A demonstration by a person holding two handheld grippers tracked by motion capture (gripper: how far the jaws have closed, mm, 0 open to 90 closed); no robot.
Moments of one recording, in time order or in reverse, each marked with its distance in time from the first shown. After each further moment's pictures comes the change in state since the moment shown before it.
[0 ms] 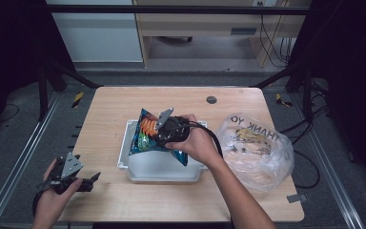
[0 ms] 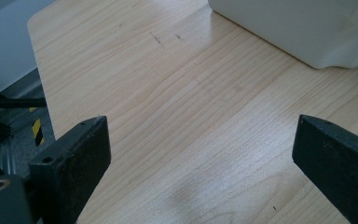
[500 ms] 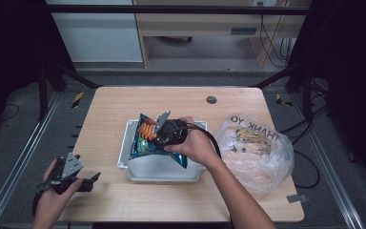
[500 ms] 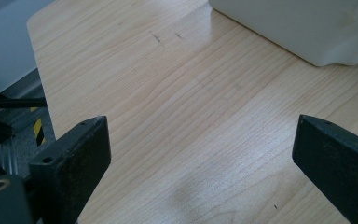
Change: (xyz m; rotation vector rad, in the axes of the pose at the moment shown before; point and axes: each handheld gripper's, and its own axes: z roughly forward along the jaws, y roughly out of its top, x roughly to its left) left arm 0.000 0.000 0.001 0.007 0.002 0.012; right arm 0.005 -0.001 0.011 0.026 0.035 -0.023
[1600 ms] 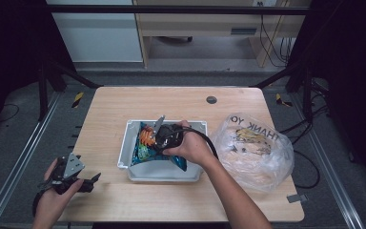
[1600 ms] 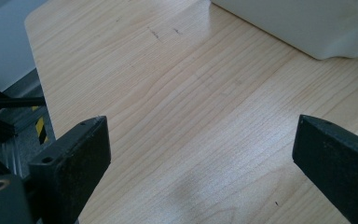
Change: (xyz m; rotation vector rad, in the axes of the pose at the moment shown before) left arm -0.001 0.000 0.001 0.021 0.001 0.017; right arm 0.002 -0.004 0.031 0.080 0.057 -0.025
